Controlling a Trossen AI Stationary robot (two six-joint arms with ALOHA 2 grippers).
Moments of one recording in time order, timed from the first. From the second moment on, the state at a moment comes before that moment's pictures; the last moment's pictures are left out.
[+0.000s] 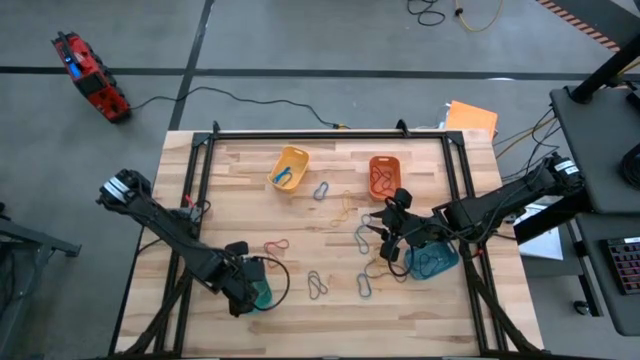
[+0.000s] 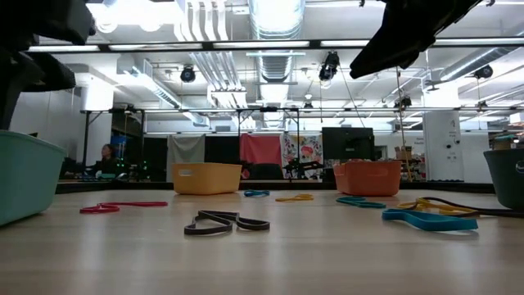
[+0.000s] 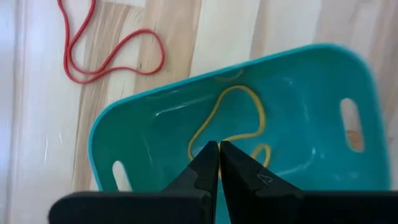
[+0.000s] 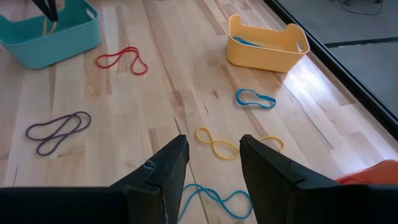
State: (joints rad) left arm -0.69 1.52 0.96 -0.85 -0.16 -0.85; right arm 0.33 1.20 0.78 -0.27 0.55 0.31
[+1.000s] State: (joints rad) left arm -0.69 1.52 1.00 -0.86 -0.28 -0.77; right arm 0.33 1.20 0.78 -0.27 0.55 0.31
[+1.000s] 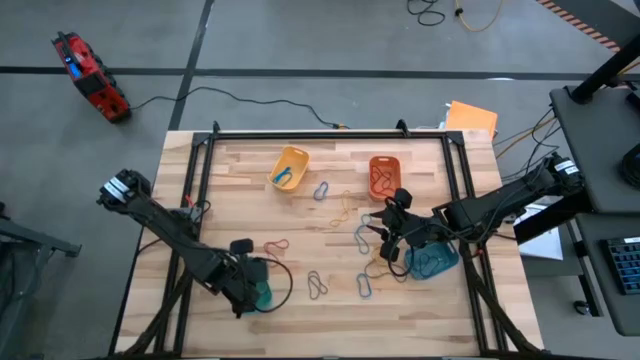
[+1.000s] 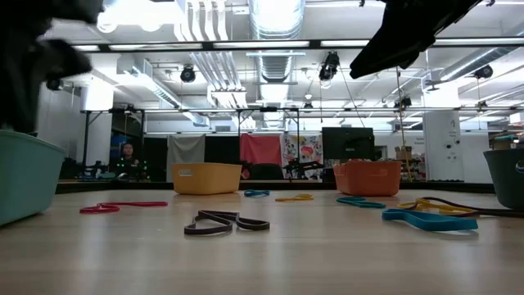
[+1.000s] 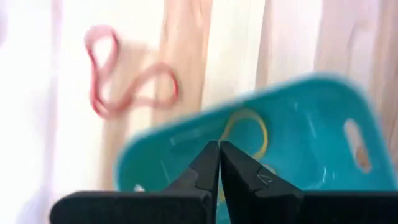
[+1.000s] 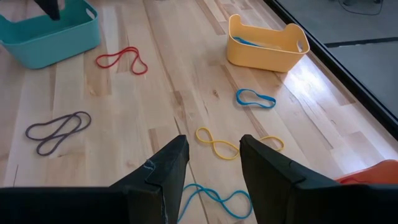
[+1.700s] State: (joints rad) left arm -0.40 1.45 1.01 -0.77 -0.29 -0.26; right arm 0.33 1.20 0.78 -0.27 0.56 0.31
